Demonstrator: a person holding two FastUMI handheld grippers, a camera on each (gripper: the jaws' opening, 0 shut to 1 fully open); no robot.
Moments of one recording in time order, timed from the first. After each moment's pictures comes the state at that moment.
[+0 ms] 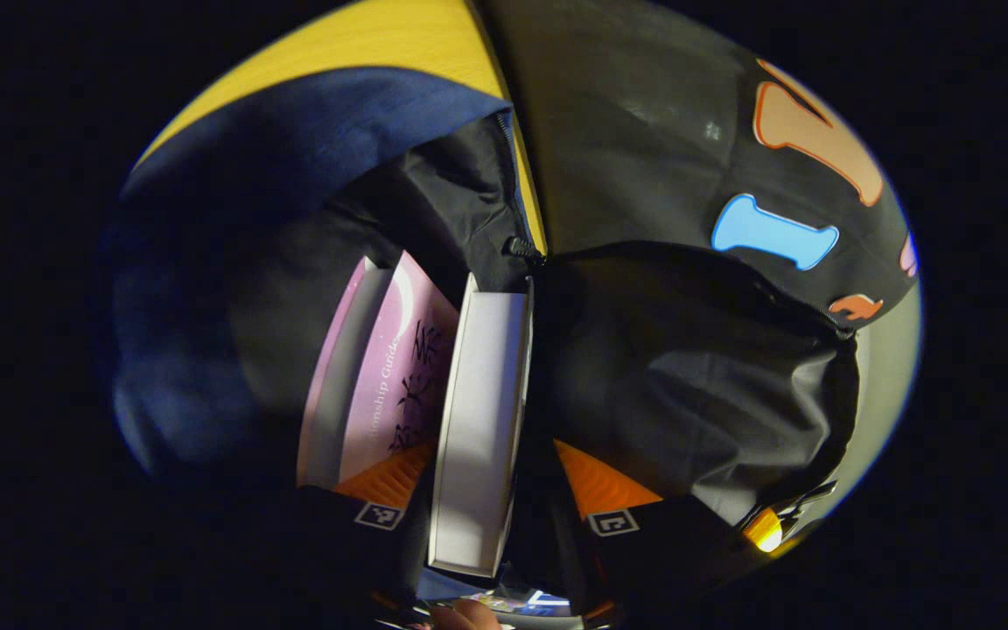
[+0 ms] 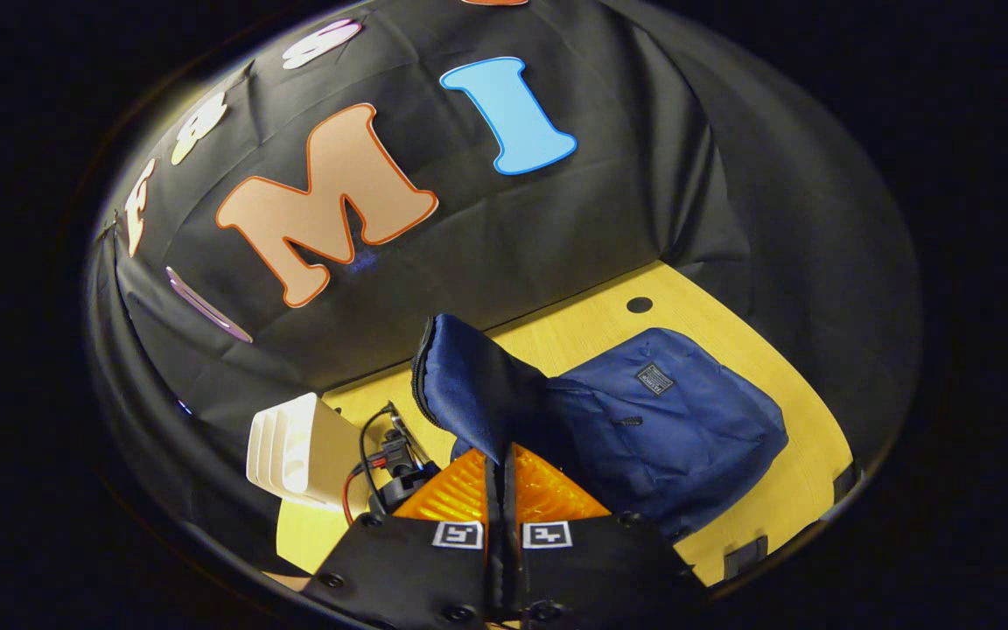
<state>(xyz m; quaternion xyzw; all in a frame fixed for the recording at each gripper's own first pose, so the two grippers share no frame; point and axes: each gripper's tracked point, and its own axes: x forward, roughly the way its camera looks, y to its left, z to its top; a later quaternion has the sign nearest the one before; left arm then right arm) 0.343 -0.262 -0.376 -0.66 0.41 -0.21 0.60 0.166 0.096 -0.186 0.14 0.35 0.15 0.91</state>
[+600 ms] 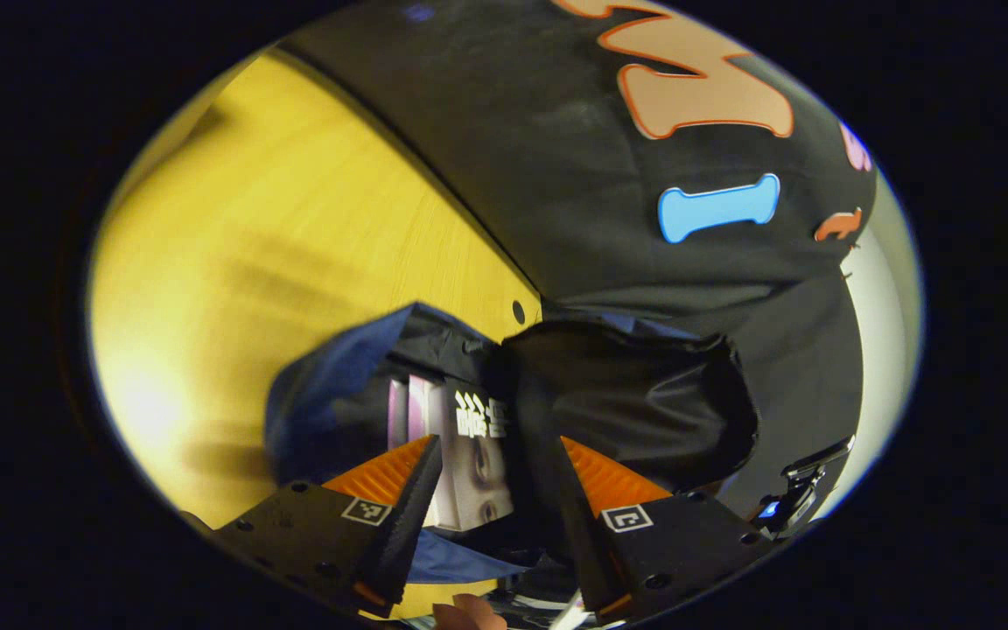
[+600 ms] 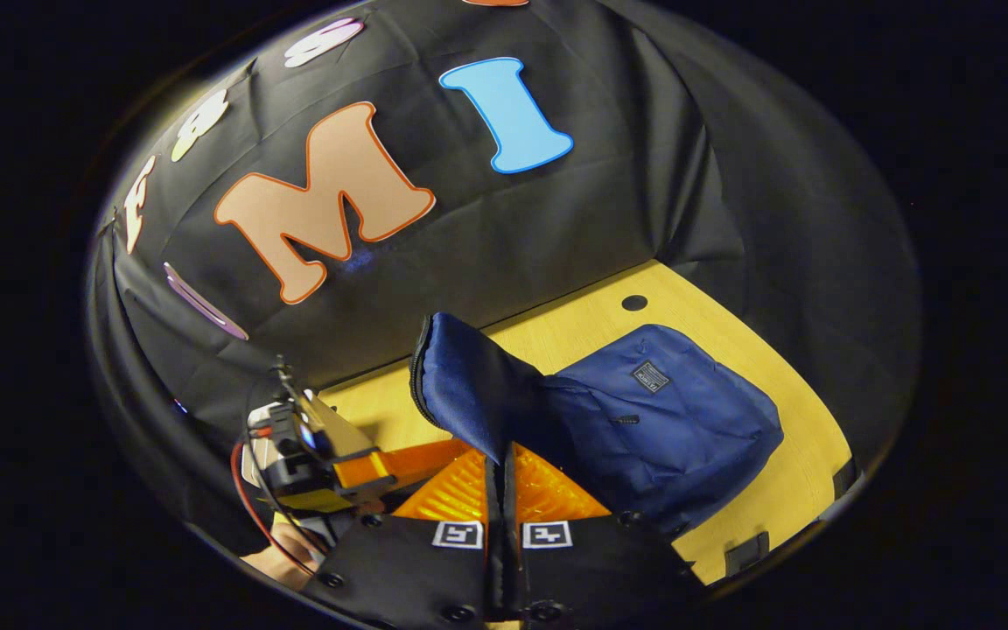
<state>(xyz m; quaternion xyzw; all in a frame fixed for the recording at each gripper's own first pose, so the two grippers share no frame) 0.347 -0.142 -0.325 -0.52 0.35 -0.19 0.76 0.160 0.095 -0.189 0.14 0.35 0.14 0.92</state>
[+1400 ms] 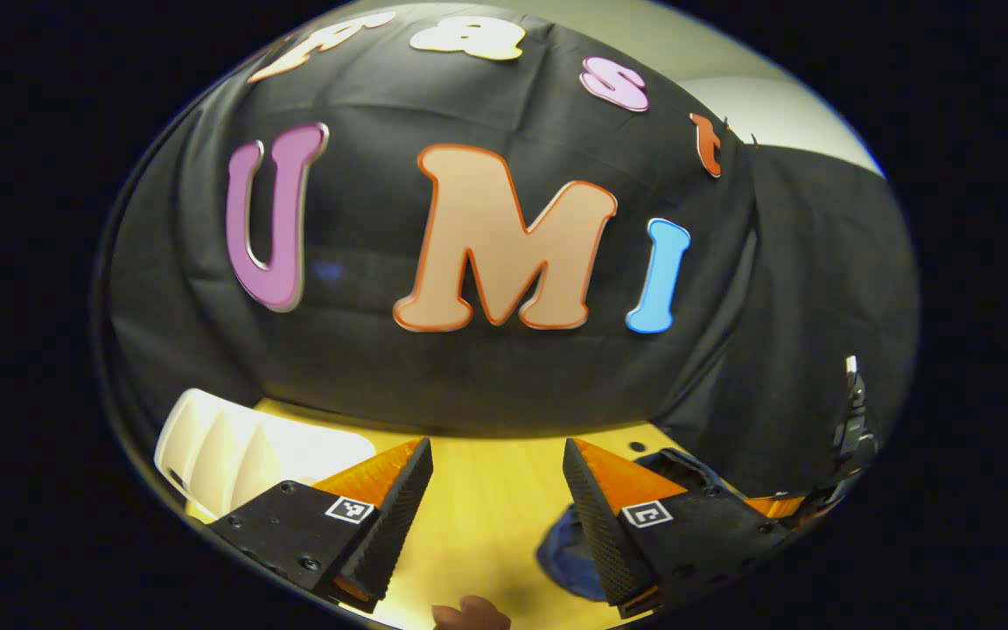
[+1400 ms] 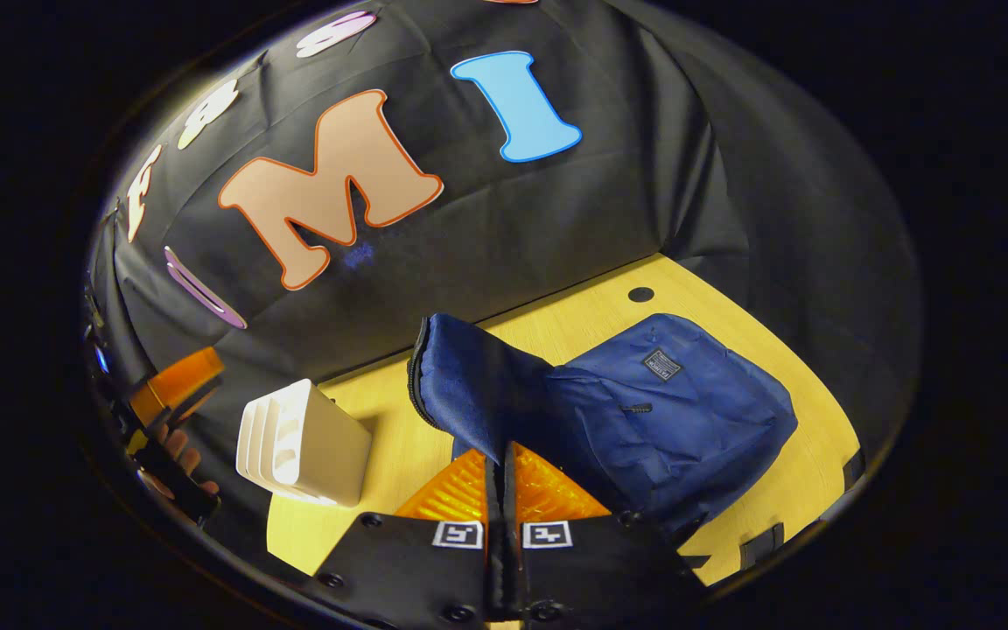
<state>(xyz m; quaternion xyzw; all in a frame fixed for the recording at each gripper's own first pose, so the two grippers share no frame) 0.320 0.089 -0.136 -0.12 0.09 -0.02 0.99 0.149 0.117 -0.209 0.13 0.35 0.15 0.92</state>
